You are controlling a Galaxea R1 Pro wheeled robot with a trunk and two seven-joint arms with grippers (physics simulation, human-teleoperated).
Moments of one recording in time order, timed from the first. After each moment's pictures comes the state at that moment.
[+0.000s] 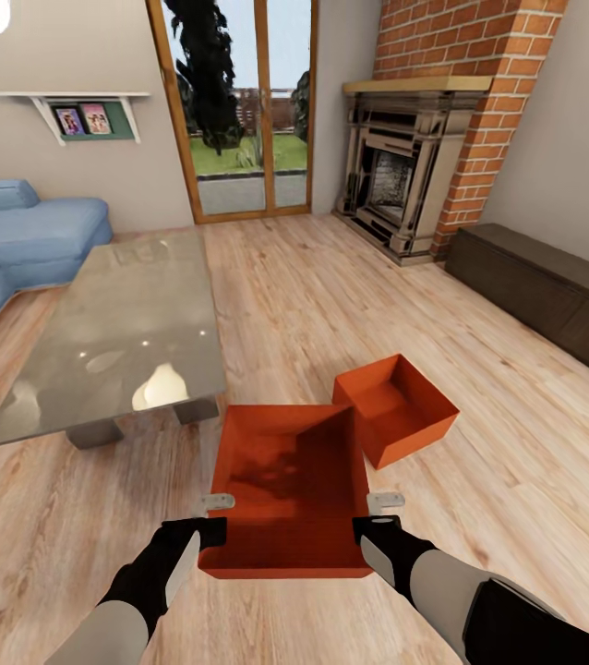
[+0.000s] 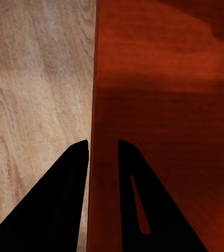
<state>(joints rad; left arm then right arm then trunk) -0.58 -0.08 0.02 -0.63 0.05 0.47 0.06 -0.84 0.13 0.93 -0.07 -0.88 0.12 -0.33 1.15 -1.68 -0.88</state>
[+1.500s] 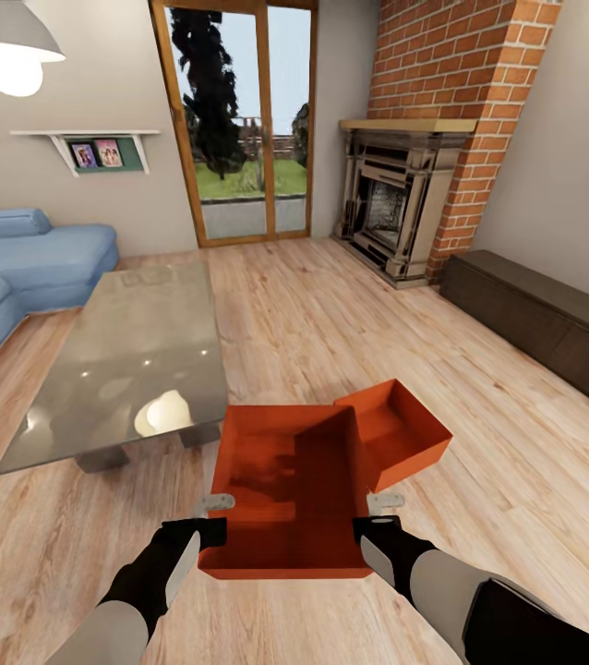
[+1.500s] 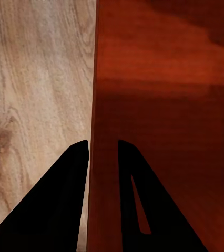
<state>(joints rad) -0.58 -0.08 0.02 -0.63 0.05 0.47 0.06 -0.84 0.13 0.93 -0.07 -0.88 0.12 -0.33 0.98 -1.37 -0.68</state>
